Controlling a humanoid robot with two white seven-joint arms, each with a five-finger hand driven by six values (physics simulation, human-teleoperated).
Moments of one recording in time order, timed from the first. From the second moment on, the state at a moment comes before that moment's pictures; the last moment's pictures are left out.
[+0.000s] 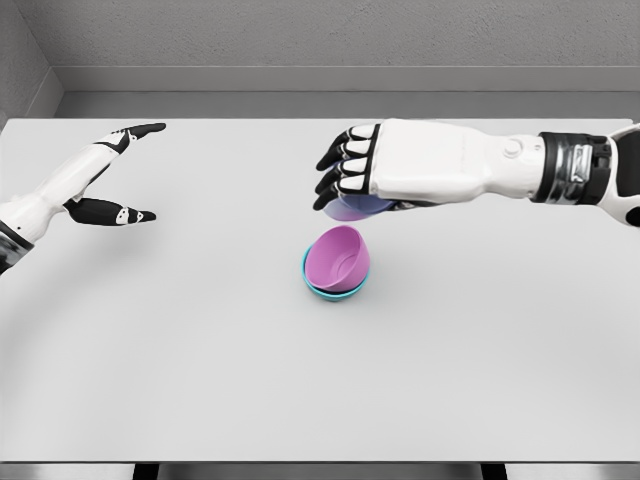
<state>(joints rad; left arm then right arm) -0.31 0.53 -0.07 -1.31 -0.14 -0.61 -0.44 -1.05 -0.89 1.06 -1.77 0.28 -0.61 0.17</state>
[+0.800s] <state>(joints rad) -0.32 0.52 -0.08 -1.27 -0.14 -0.61 -0.44 -1.01 -0.86 1.08 -1.77 0.33 -0.61 0.17</state>
